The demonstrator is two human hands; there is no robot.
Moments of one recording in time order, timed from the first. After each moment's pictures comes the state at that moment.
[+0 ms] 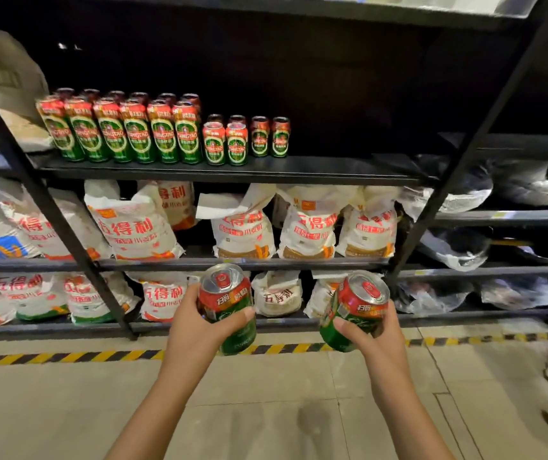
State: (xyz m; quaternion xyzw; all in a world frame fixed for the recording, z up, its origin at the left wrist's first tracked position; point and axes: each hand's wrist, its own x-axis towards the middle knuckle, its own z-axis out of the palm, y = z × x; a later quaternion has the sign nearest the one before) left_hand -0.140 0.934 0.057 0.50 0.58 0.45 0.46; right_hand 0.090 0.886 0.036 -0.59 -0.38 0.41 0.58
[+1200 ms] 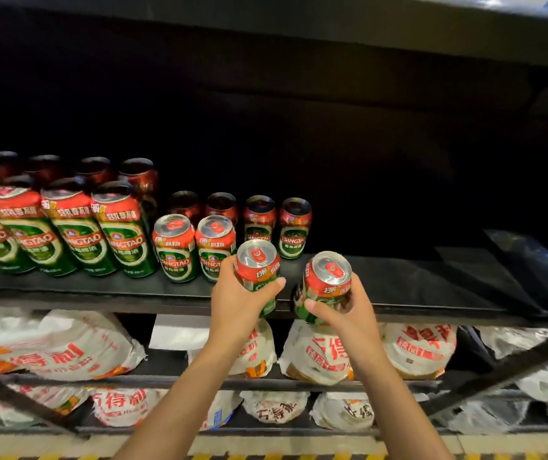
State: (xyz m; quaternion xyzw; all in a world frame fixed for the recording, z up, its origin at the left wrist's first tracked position) left_hand -0.019 1.407 0.060 0.51 0.56 0.49 0.43; right_hand 0.147 1.367 0.053 -0.57 -0.48 0.42 0.52
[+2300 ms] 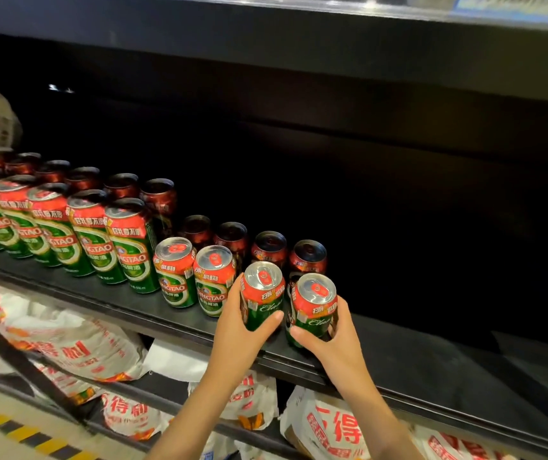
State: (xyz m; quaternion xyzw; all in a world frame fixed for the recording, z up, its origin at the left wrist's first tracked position) left_hand 0.016 1.449 0.016 0.52 0.56 0.55 0.34; right_hand 0.179 1.462 0.013 -0.49 -0.58 0.46 0.45
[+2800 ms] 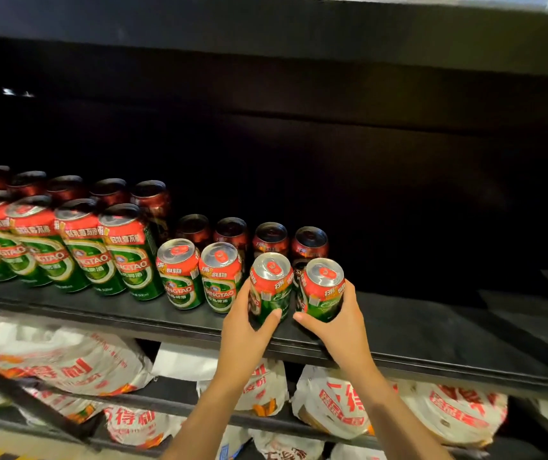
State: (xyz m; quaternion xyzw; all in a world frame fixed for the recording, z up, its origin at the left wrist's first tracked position) left_hand -0.004 1.445 -0.002 0.56 0.56 0.49 0.36; right_hand 0.160 1.461 0.004 -0.58 -0.57 0.35 0.47
